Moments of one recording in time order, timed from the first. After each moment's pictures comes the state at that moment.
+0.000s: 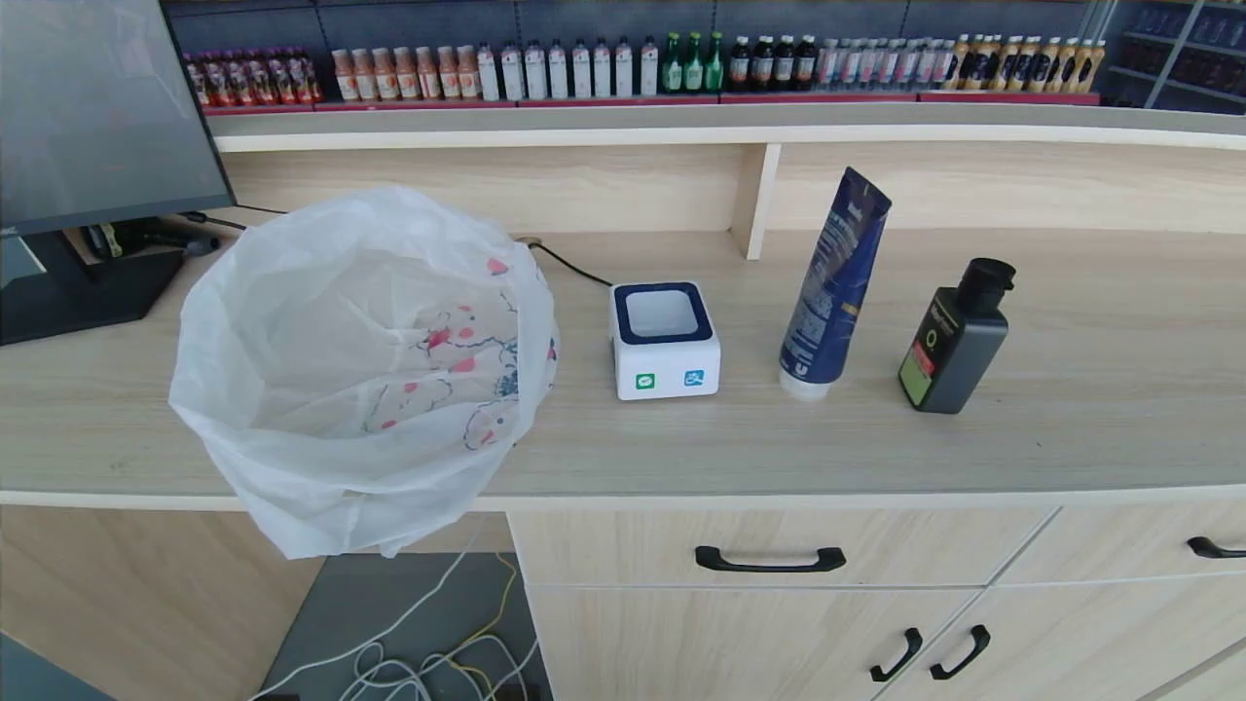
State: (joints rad) left arm 0.00 0.00 0.00 0.00 0.00 0.00; right arm 0.07 0.49 -0.27 -0.27 0.23 -0.18
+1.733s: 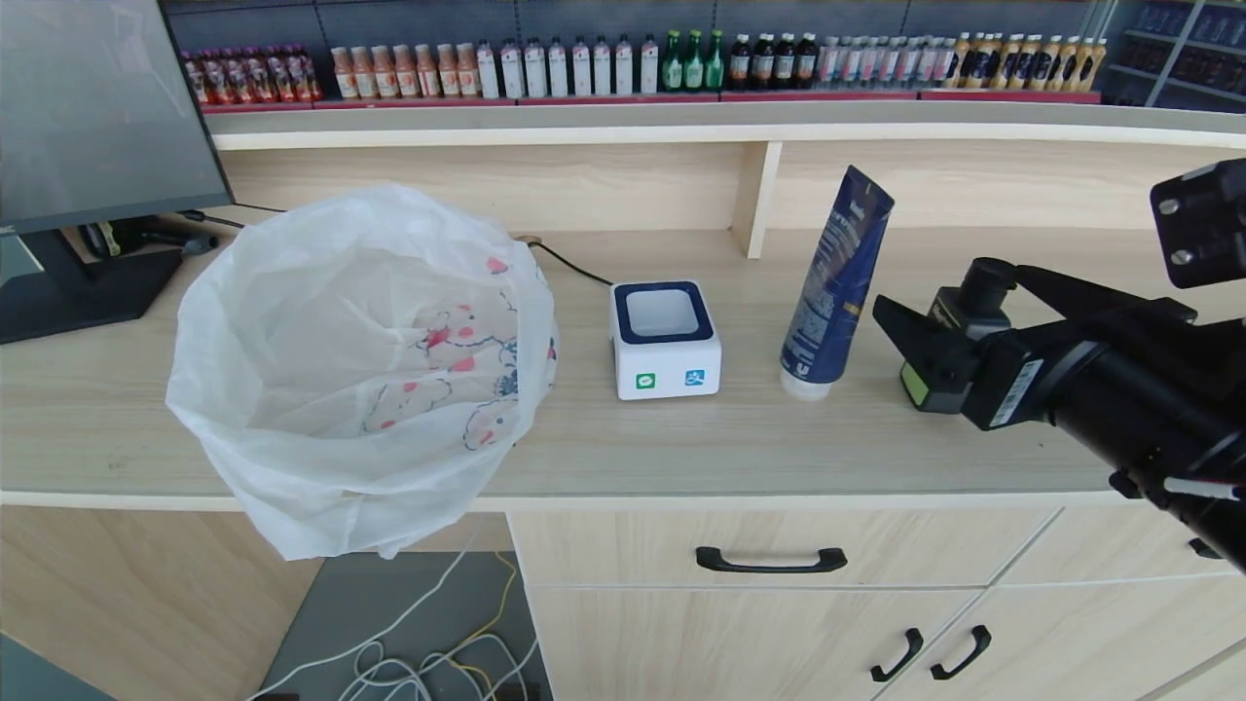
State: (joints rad) left arm 0.00 0.00 0.00 0.00 0.00 0.00; right arm 0.65 1.36 -0.61 -0.90 -0.42 -0.17
